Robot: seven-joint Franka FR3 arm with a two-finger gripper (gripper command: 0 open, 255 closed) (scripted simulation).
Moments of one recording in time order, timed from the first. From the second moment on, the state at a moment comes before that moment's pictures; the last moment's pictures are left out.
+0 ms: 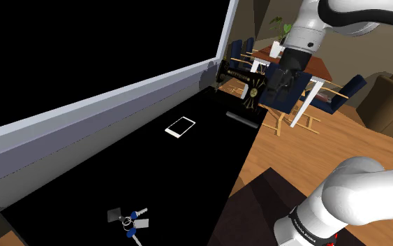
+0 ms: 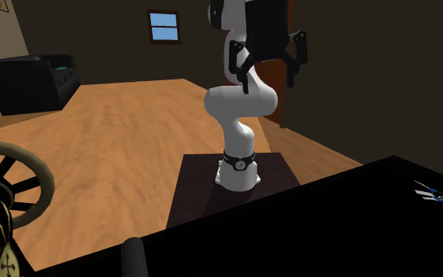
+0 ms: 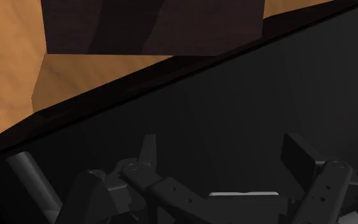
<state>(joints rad) -0.02 -0.74 -0.03 -2.32 0.11 1.49 -0.06</state>
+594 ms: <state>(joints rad) -0.03 -0.63 -0.09 -2.39 0.02 1.69 -0.20</state>
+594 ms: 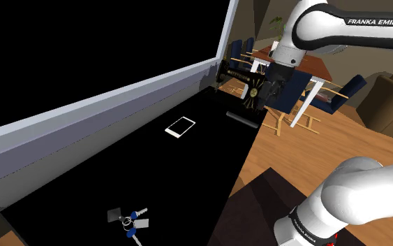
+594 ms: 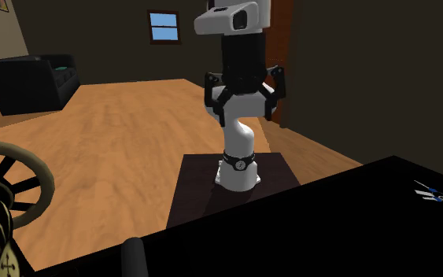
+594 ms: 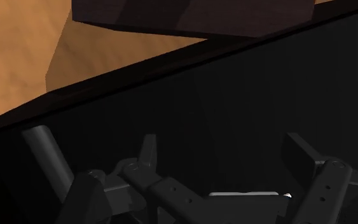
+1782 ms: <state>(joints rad) -0.07 -0.10 -0.27 -2.27 -0.07 2.19 -0.56</state>
